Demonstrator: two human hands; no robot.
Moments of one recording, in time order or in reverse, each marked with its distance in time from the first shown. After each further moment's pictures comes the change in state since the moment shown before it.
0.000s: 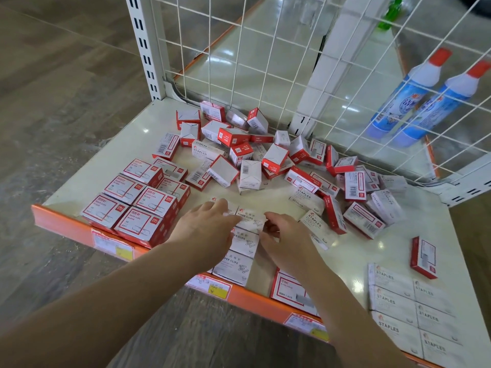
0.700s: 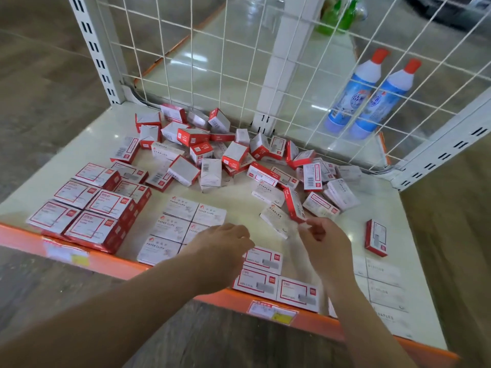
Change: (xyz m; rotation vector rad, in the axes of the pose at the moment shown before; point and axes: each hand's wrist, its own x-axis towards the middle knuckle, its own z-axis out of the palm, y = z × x) left_hand -0.001 0.076 0.007 -0.053 -0.088 0.276; right_hand -0.042 0.080 -0.052 0.167 0.436 0.355
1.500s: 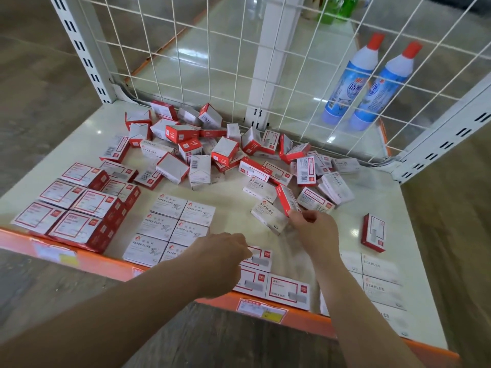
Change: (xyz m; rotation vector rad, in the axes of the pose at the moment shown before) left_hand 0.011 0.019 0.012 -0.054 -0.148 -0.067; right_hand 0.029 0.006 0.006 0.222 -0.067 0.128
